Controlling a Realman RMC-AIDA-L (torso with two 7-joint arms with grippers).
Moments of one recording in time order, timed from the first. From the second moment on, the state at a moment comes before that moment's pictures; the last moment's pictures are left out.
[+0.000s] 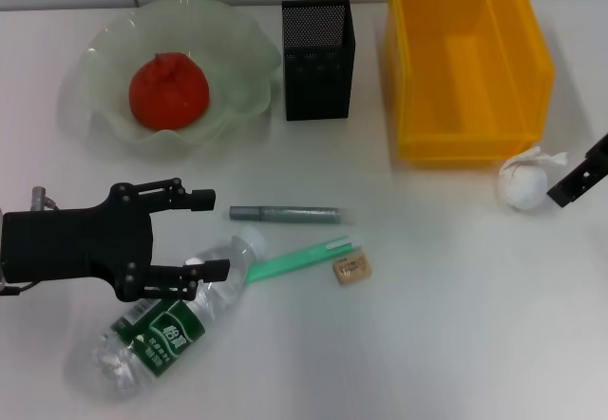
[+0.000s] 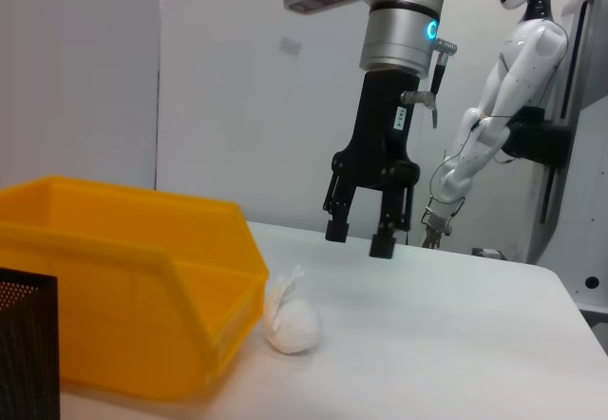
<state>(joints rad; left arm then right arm) -0.45 -1.97 0.82 0.53 1.90 1.74 -1.06 0.81 2.04 -0.96 -1.27 -2.86 -1.92 2.42</state>
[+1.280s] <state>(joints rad) -0.44 -1.97 0.83 0.54 1.90 1.74 -1.07 0.68 2.08 -1.13 -1.17 -2.81 -1.54 2.41</state>
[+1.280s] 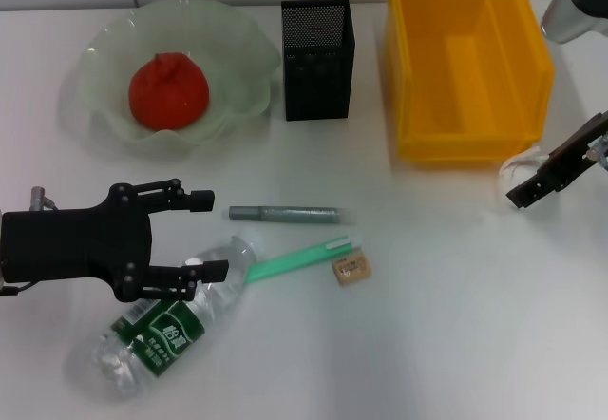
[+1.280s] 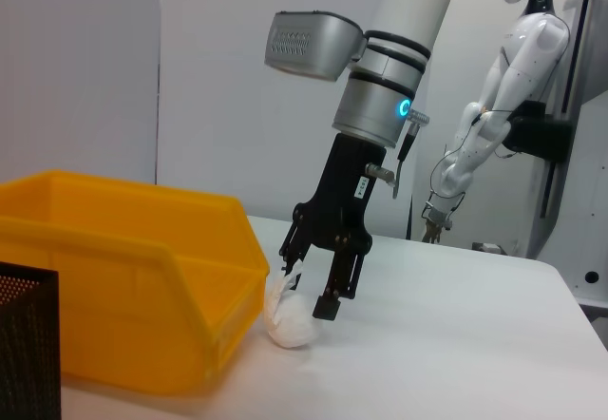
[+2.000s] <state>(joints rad) -0.44 -1.97 0.83 0.55 1.90 1.74 -1.07 0.65 2.08 -1.13 -1.12 -2.74 -1.45 2.36</state>
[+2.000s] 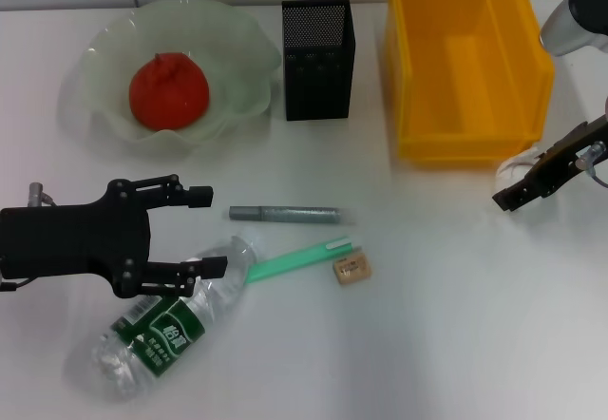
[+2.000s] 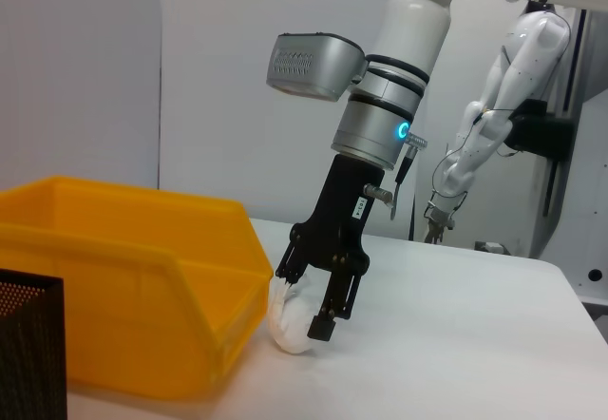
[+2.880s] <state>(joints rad) -0.45 -1.97 0.82 0.56 1.90 1.74 -1.07 0.60 2.08 -1.10 -1.35 -2.54 -1.68 2.32</state>
